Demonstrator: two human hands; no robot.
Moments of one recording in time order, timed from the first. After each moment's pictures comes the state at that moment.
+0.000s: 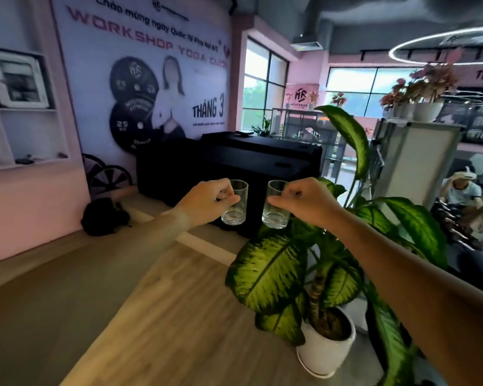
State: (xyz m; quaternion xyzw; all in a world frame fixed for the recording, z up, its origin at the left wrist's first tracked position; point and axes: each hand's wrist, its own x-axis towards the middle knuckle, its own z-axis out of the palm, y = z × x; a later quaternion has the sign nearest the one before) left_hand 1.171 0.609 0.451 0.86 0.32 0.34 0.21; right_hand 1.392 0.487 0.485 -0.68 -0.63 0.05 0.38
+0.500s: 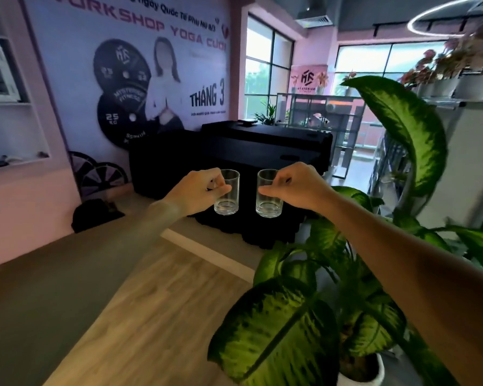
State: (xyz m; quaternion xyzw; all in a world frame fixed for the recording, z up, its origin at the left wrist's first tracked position) left_hand 1.271 0.840 0.436 0.86 0.35 0.32 0.19; right_hand 1.500 0.731 0.473 -0.68 -0.65 0.05 0.33
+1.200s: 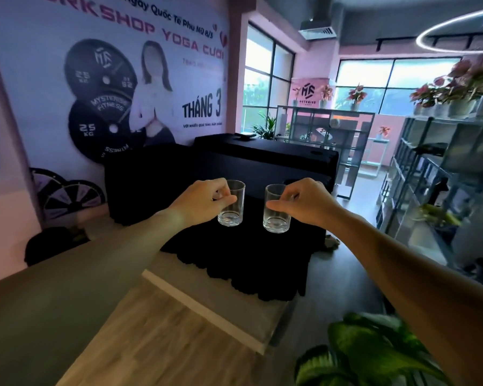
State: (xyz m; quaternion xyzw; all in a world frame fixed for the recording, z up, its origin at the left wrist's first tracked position) left_hand 1.429 1.214 0.445 0.86 0.35 0.31 0.21; right_hand 1.662 1.109 0.471 -0.70 -0.63 0.06 0.33
